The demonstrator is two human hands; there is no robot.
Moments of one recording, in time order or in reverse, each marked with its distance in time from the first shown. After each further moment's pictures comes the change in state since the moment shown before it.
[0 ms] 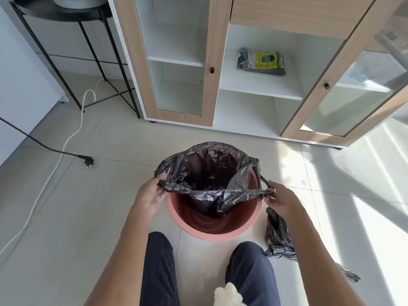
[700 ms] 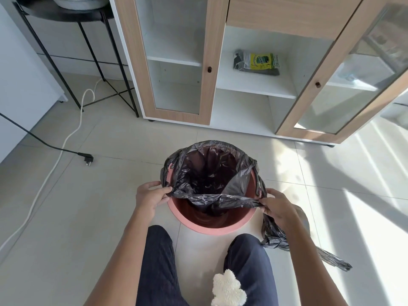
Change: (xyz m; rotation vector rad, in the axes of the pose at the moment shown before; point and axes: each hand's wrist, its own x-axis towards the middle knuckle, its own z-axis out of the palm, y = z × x) left_hand -0.024 -0.019 -0.028 0.526 0.122 0.193; right_hand -0.037 0.041 -0.026 -0.443 -0.051 -0.197
